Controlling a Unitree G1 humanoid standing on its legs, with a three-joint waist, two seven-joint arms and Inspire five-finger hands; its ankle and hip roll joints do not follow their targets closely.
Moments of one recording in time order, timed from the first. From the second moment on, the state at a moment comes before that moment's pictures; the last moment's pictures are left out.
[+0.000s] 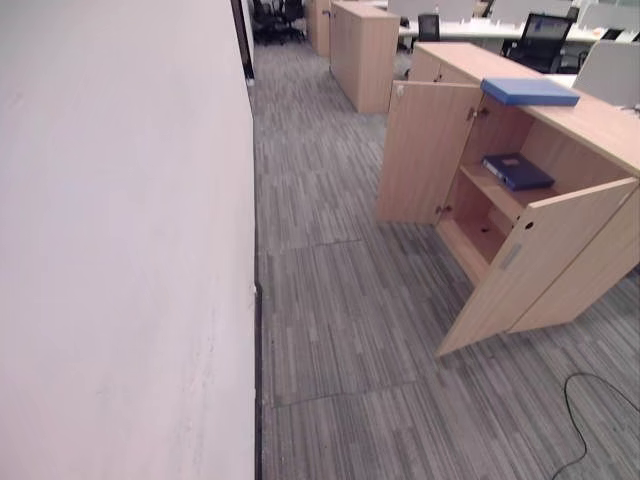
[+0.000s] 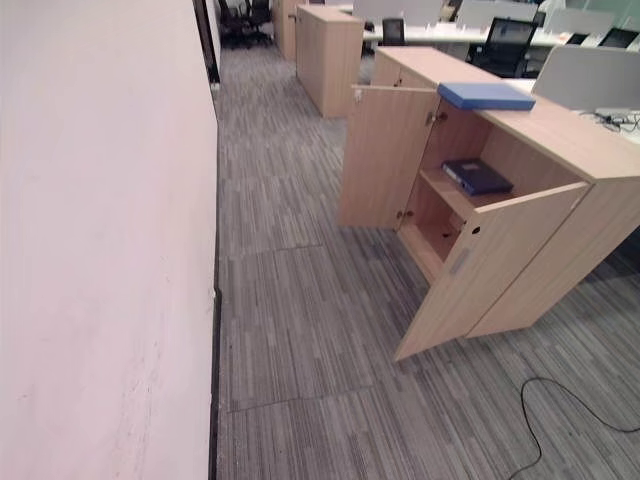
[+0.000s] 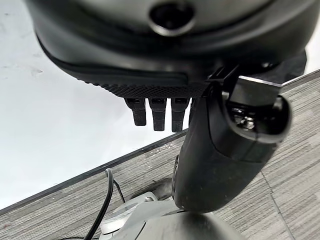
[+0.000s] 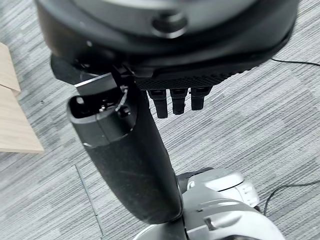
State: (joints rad) left arm 0.00 0.23 -0.17 1.35 0.00 0.02 0.07; right arm 0.10 -0.18 0.07 1.26 0.41 0.00 -0.14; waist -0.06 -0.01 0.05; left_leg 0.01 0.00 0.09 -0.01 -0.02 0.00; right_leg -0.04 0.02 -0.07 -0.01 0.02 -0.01
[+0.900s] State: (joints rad) left arm 0.02 0.25 -0.17 1.38 0.02 -0.02 0.12; right arm 0.01 -0.21 0.11 1.29 0.36 -0.02 -0.13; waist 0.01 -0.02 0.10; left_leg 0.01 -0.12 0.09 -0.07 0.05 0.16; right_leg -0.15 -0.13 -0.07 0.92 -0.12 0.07
